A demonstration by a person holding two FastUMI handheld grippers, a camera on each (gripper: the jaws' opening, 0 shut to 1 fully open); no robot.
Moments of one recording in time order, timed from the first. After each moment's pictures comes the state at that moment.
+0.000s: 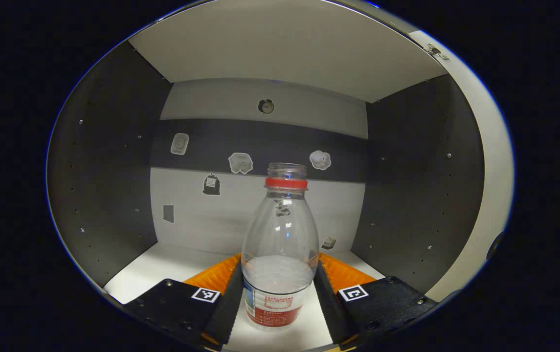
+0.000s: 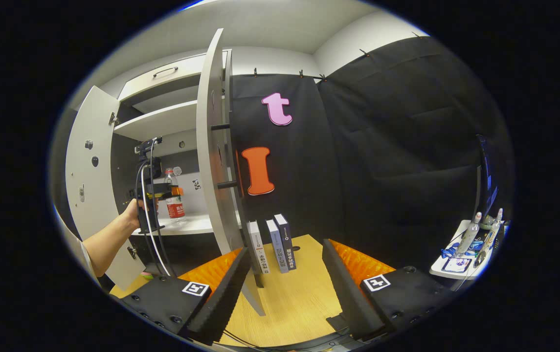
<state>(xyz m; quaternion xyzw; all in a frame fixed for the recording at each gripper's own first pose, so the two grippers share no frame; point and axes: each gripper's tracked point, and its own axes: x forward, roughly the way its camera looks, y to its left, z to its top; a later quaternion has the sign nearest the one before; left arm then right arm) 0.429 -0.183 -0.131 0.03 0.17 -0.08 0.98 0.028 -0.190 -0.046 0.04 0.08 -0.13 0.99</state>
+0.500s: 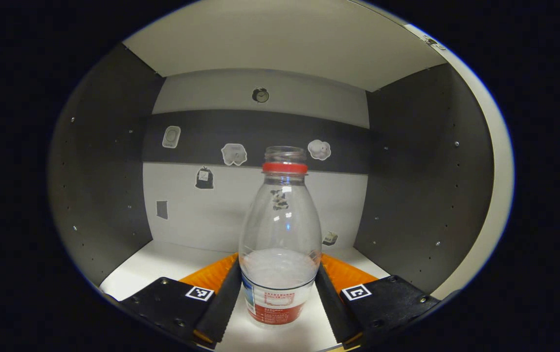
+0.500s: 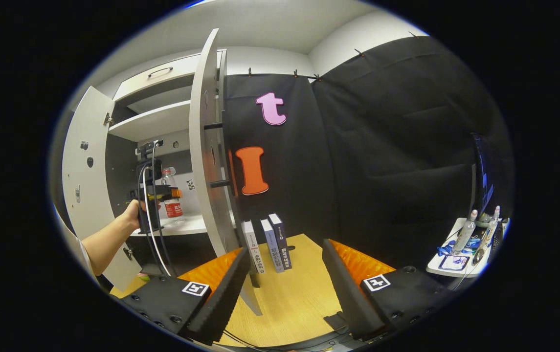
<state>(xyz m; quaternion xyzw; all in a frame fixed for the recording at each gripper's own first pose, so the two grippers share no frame) 0.437 -0.183 -0.147 0.03 0.19 -0.07 0.98 0.024 -0.198 -0.046 0.04 0.08 -0.15 0.99</state>
